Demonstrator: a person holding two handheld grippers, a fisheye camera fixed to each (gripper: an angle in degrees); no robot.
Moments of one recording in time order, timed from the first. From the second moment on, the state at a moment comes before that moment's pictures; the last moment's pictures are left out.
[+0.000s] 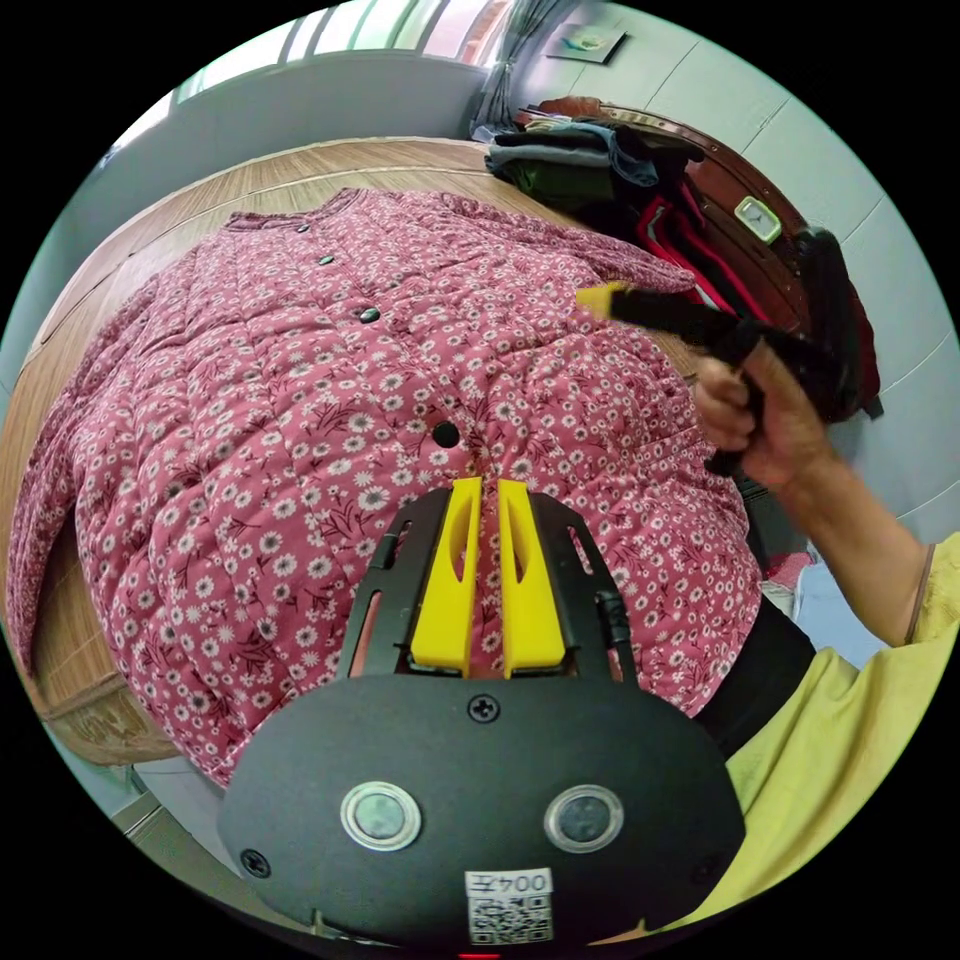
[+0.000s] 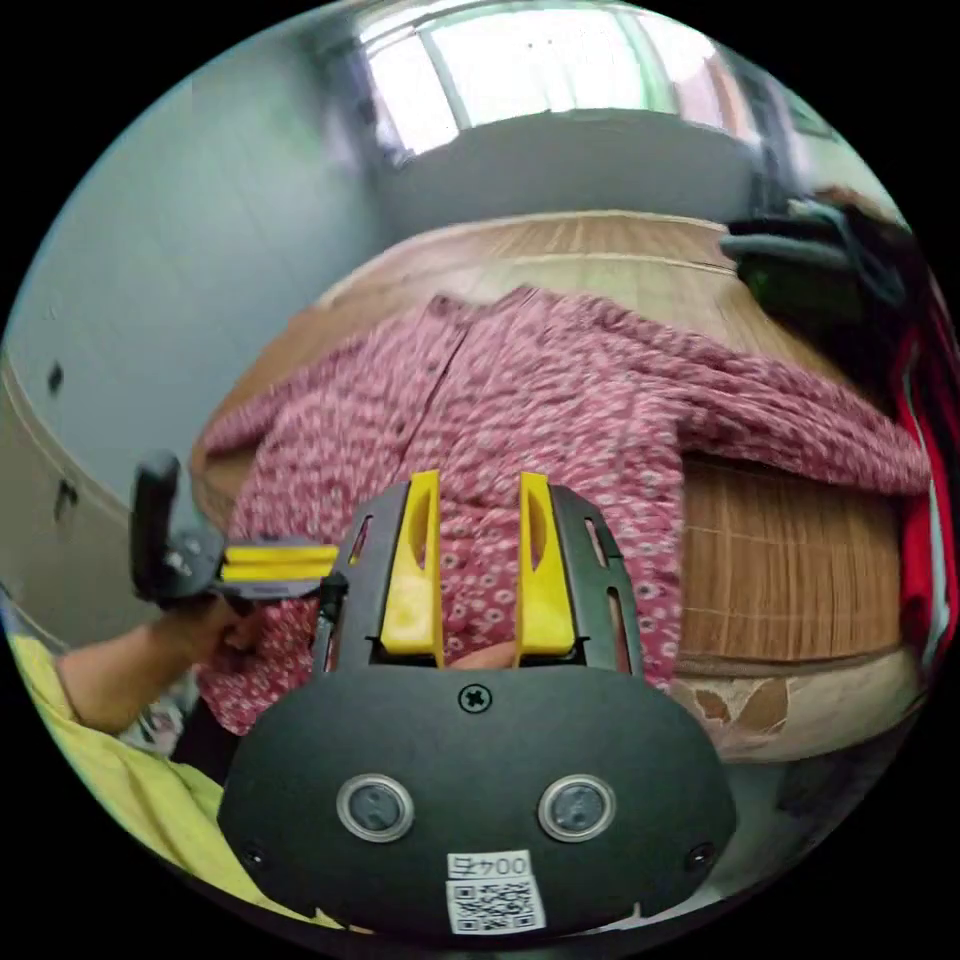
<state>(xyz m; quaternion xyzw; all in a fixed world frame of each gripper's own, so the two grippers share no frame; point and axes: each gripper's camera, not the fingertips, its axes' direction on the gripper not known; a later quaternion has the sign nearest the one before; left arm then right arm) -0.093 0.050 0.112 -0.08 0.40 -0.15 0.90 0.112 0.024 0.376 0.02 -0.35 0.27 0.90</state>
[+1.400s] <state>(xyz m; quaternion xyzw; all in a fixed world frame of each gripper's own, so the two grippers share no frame) -0.137 0.089 0.156 -0.05 0.49 -0.19 0.85 0.188 -0.098 0.302 0.21 -0.24 0.26 0.91</state>
